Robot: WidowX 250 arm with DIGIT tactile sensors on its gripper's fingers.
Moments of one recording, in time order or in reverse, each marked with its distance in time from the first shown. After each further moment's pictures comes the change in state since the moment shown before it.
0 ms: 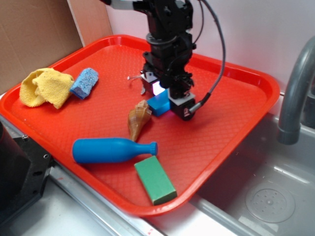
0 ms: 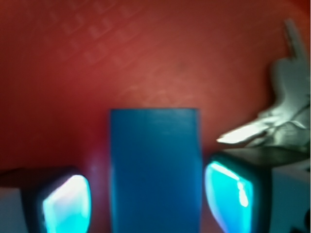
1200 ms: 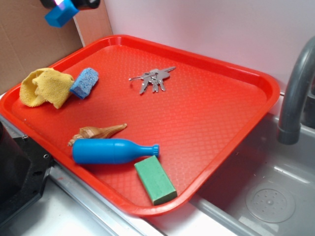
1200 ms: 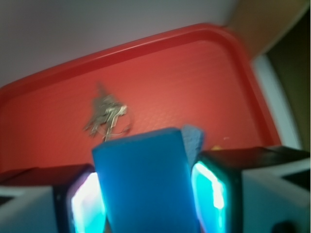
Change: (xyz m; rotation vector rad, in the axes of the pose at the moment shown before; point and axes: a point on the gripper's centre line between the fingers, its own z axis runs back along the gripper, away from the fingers) arm -0.060 0.100 0.147 -0.073 -0.171 0.413
